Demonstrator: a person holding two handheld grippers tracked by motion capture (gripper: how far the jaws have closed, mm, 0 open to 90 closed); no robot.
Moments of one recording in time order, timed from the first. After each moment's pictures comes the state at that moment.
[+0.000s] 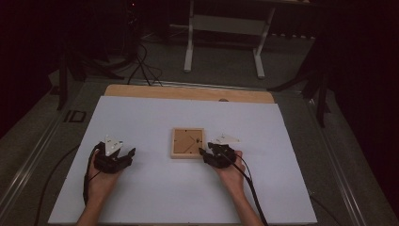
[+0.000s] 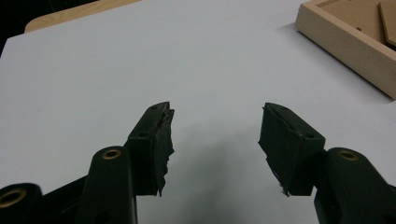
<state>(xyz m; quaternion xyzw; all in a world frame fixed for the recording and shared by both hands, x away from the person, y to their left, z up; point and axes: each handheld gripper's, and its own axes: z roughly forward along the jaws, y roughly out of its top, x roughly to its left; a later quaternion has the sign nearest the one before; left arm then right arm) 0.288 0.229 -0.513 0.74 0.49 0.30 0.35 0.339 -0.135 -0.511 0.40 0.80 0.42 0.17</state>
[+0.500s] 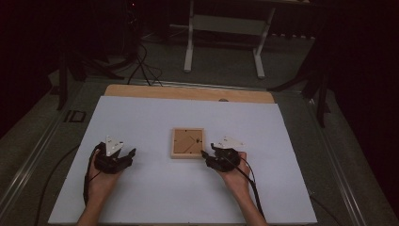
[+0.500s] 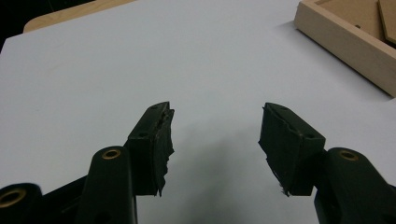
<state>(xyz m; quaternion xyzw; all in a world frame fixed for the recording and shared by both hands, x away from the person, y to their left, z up) 0.287 0.228 -0.513 0.74 0.49 0.30 0.34 0.322 -0.142 -0.498 0.37 0.81 0.42 0.19</state>
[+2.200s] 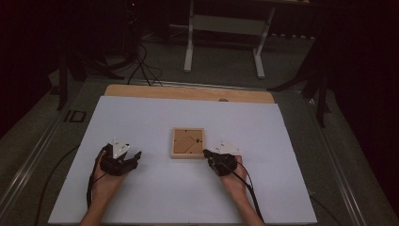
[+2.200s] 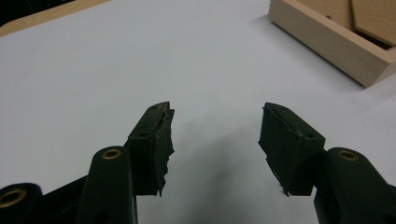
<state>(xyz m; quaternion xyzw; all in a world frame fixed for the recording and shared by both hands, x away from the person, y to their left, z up) 0.284 0.211 -0.515 0.76 0.46 0.29 0.35 0.318 -0.136 -0.516 0.36 0.81 0.42 0.21</state>
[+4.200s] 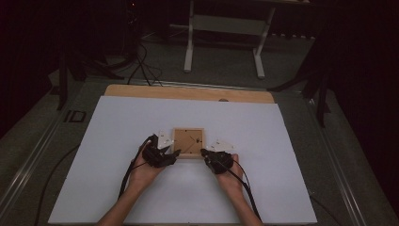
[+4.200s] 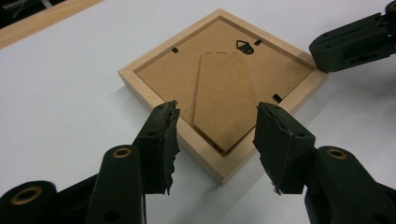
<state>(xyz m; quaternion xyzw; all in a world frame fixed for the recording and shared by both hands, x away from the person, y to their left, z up) 0.323 0.101 -0.500 0.83 0.37 0.21 0.37 0.324 -0.125 -0.518 0.36 0.82 0.40 0.21</state>
